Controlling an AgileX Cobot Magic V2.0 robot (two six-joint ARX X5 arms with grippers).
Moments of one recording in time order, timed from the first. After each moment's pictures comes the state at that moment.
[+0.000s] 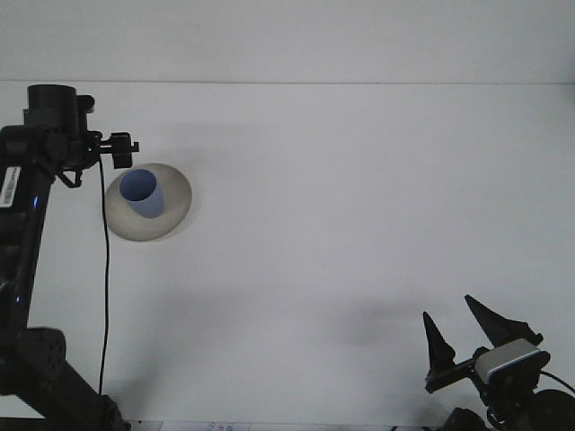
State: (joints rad) left arm 0.08 1.71 1.97 -0.98 0.01 0.00; right arm 0.82 0.15 0.72 -0.73 0.42 0.15
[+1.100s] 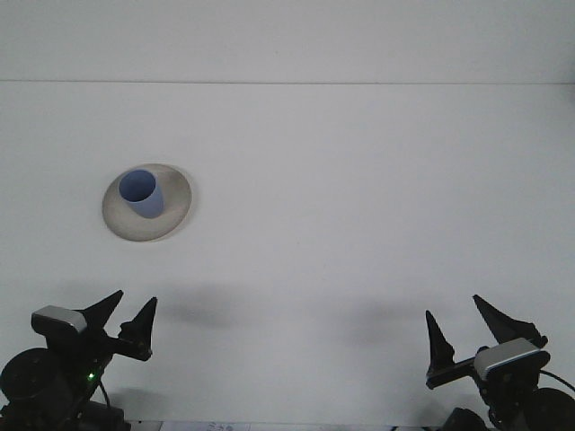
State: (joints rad) left arm -0.22 0.23 0.65 -0.58 0.13 -0.25; right arm 0.82 0.15 0.71 -0.77 0.47 0.14
